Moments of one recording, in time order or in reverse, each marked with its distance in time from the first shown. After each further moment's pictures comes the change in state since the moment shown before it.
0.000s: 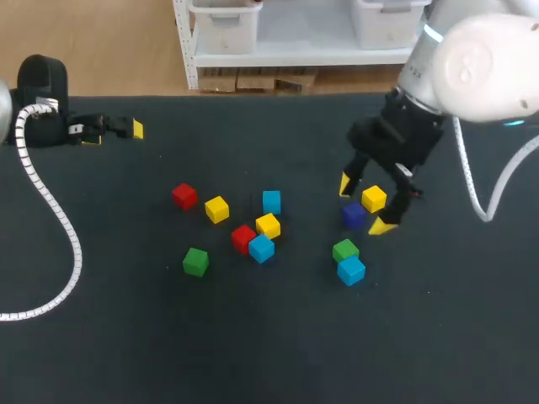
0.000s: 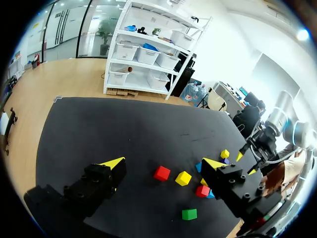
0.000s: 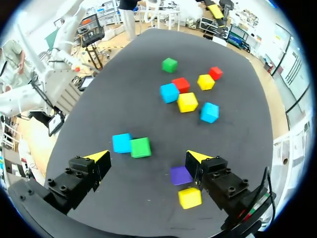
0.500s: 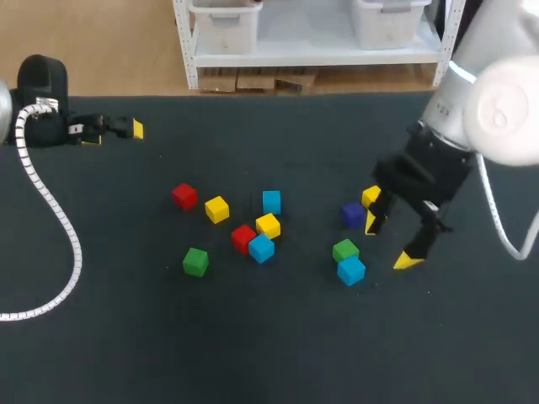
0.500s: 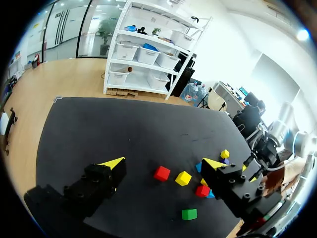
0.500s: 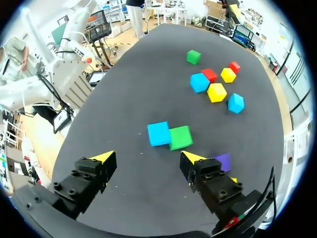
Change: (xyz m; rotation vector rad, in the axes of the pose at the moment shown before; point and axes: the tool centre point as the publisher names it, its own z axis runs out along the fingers) left arm 0.000 0.000 0.000 0.000 0.000 0.000; right arm 0.021 0.059 0.018 -0.029 0.002 0.004
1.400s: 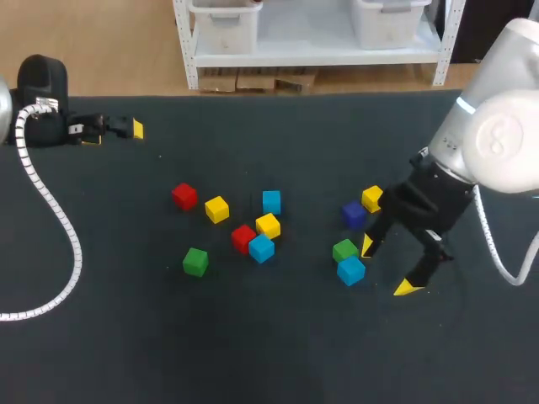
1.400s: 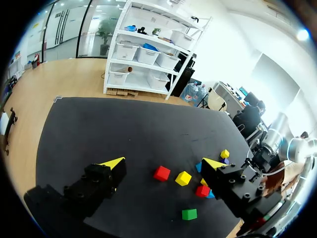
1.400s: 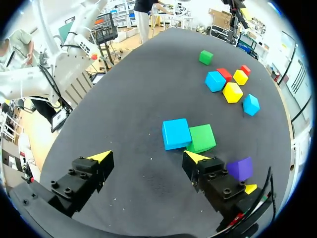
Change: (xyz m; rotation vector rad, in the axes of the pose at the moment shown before) left arm 0.000 0.000 0.000 0.000 0.000 0.000; right arm 0.009 0.009 0.039 -0.012 -0.073 -0.060
